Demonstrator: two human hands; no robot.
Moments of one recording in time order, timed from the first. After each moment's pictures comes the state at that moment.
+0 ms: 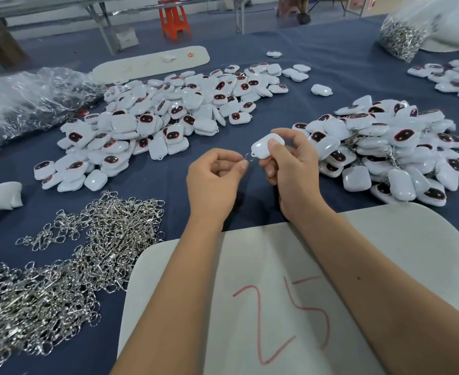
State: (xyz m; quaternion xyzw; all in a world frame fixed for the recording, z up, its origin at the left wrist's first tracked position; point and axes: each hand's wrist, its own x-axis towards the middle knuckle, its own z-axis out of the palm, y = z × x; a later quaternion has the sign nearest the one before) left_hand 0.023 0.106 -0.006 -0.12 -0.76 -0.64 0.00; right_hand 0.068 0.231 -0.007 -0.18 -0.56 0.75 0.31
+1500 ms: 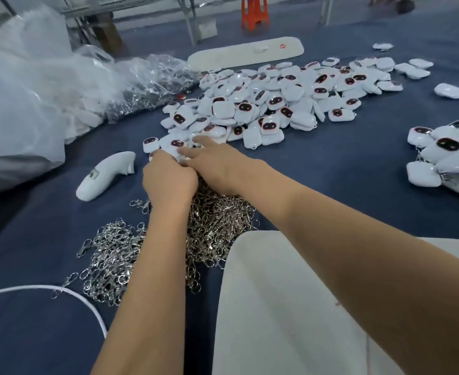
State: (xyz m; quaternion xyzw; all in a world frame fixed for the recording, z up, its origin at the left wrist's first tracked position) left_hand -0.048 -0.080 0.025 0.15 -0.94 -0.28 0.11; right_hand -0.074 0.039 0.020 0.29 -0.95 0.02 0.04
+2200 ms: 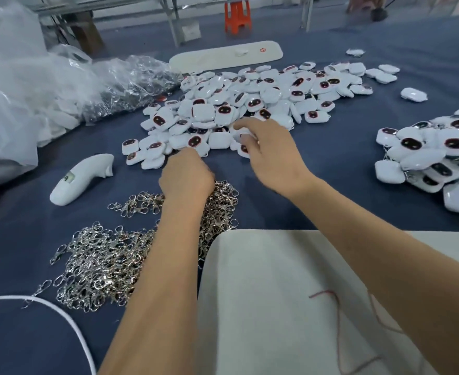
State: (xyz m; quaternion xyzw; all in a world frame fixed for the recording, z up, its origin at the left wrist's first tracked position) left_hand -0.047 -0.032 0.021 0.01 -0.98 -0.21 0.02; right_hand -0.020 0.137 0.016 0.06 -0.91 0.35 0.22
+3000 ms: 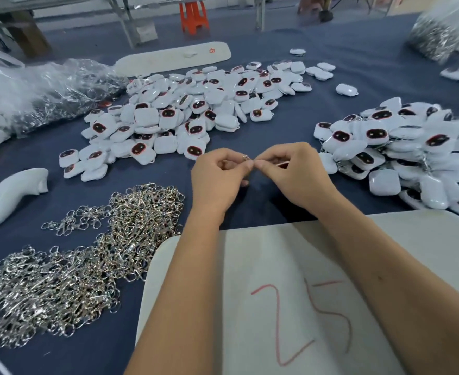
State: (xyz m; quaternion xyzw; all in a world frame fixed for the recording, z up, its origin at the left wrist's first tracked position) left_hand 0.006 0.084 0.000 -0.10 -0.77 -0.63 -0.06; right_hand 0.064 0.232 0.002 -0.07 -0.87 0.44 0.20
